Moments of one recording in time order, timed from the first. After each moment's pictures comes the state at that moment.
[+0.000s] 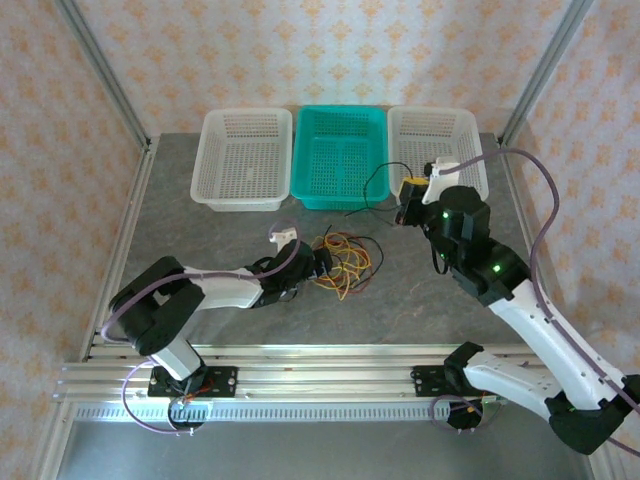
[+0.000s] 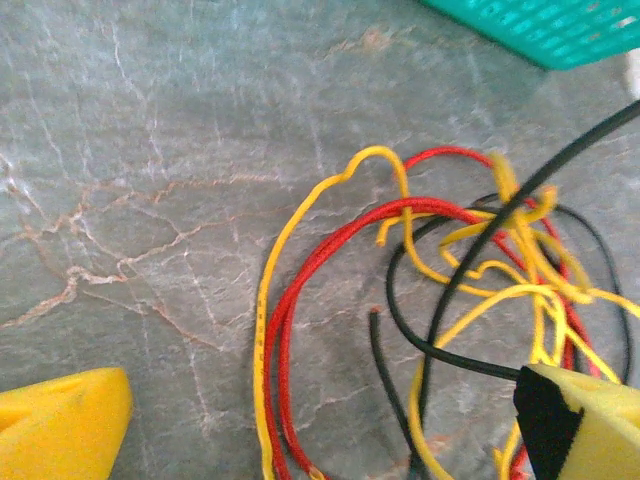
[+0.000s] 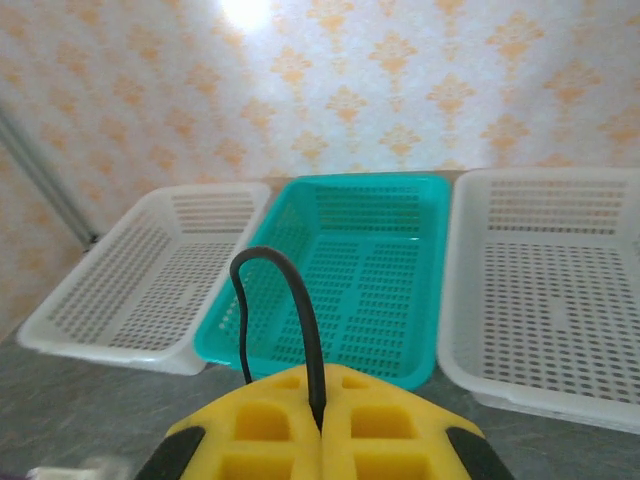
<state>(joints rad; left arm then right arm) -0.75 1.59 0.67 0.18 -0.27 -0.91 0.61 0.93 1.10 -0.41 0.34 0.28</state>
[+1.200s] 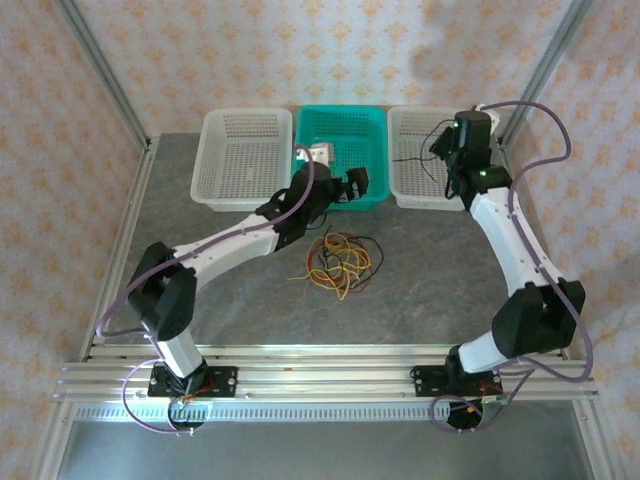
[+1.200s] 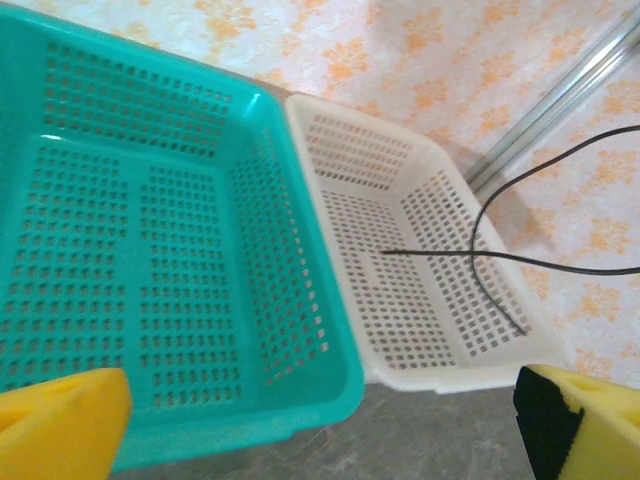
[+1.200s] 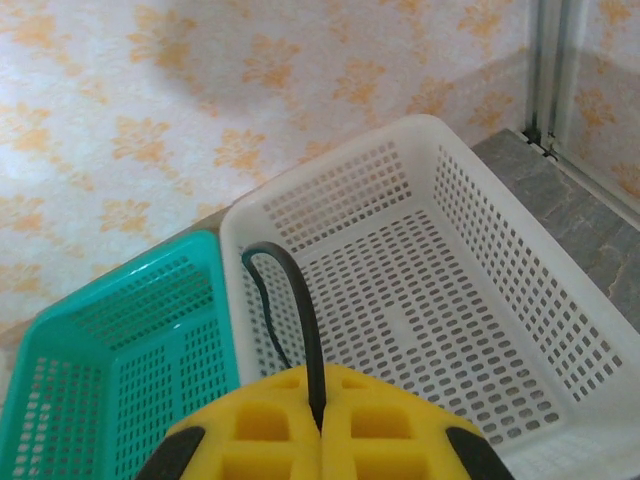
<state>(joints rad) -0.68 1.75 1.35 0.08 -0.23 -0.61 0.11 1.51 1.44 -0.38 0.25 0.54</state>
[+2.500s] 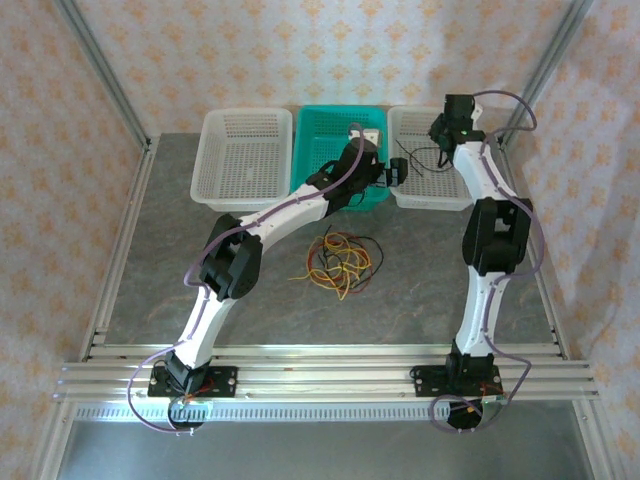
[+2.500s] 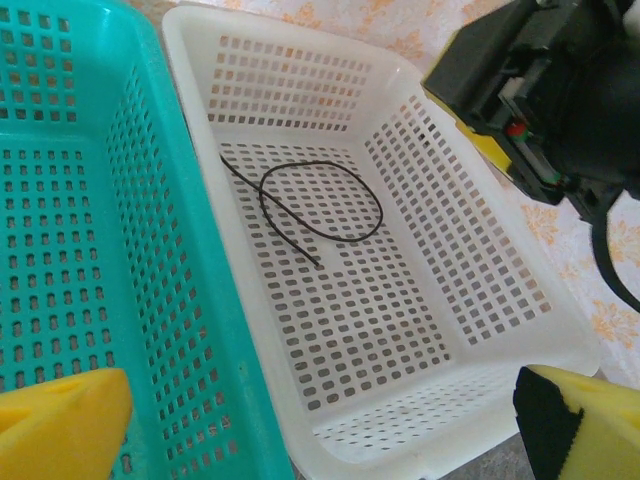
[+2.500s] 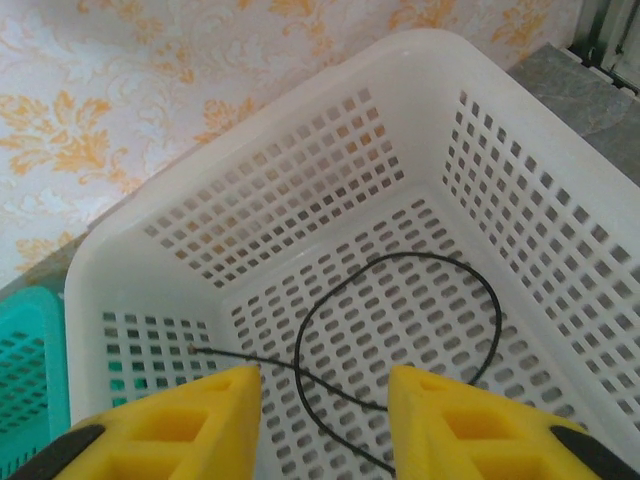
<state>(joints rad) -0.68 2.24 1.98 -0.15 -0.08 -0.52 0.01 2.12 1.91 -0.43 0.16 0.57</state>
